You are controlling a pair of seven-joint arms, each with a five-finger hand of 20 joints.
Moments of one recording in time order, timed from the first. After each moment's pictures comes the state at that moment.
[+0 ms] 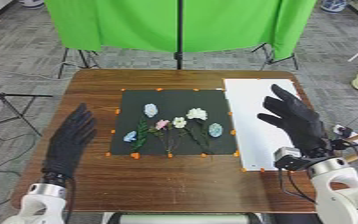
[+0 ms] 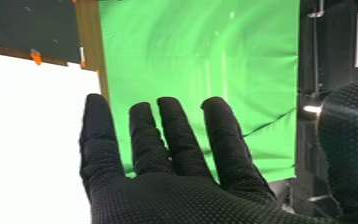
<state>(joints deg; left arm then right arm) 124.6 -65.2 -97.0 -117.5 44.9 -0.4 9.9 -116.6 -66.8 100.8 -119.6 -60.5 -6.7 0.8</state>
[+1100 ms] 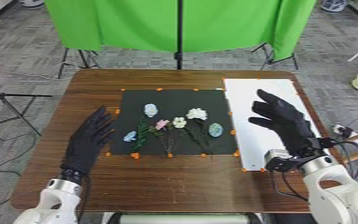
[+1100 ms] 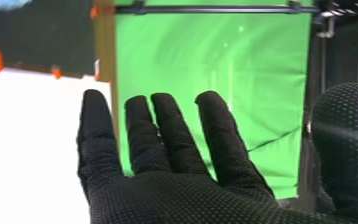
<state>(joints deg) 120.2 -66.8 -93.0 -114.4 45.3 -4.1 7.4 -115.5 -66.5 98.0 -120.3 -66.6 -6.8 4.3</state>
